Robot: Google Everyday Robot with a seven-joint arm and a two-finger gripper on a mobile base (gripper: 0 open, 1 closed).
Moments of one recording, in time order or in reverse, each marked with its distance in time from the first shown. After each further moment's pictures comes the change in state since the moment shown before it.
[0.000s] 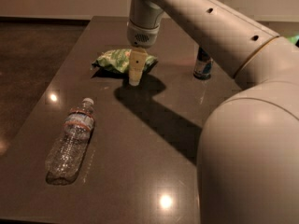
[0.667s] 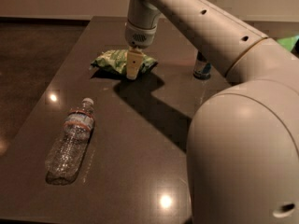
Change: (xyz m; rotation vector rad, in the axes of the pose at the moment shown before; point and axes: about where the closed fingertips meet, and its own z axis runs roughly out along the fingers) arm -0.009 -0.008 0.011 -0.026 -0.021 0.011
